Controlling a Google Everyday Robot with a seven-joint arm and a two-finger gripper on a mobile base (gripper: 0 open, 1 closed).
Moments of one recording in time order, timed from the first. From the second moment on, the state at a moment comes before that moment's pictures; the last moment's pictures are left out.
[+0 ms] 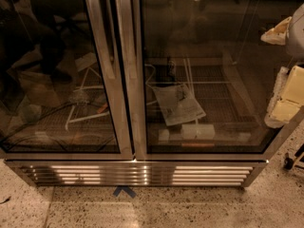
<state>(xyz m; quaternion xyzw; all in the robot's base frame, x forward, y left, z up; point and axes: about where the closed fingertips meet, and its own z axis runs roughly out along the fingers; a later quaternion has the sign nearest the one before) 0.438 -0.216 0.984 -0.61 0.77 -0.03 0.19</state>
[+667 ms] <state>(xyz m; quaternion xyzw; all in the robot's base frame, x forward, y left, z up) 0.433 -0.192 1.001 -0.64 0.73 -0.02 0.24</state>
